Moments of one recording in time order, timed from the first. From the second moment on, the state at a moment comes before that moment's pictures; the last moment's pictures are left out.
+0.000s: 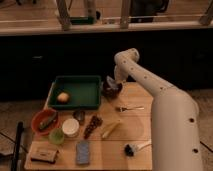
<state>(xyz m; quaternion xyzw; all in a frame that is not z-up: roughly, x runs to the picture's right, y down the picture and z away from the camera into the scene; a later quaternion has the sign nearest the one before) 0.095 -0.049 0.959 -0.18 -0.10 -0.20 0.96</state>
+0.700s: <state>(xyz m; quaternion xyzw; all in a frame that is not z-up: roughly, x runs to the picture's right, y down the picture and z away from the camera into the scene) 0.059 -0.035 0.957 -0.18 -0.15 -0.25 0.94</state>
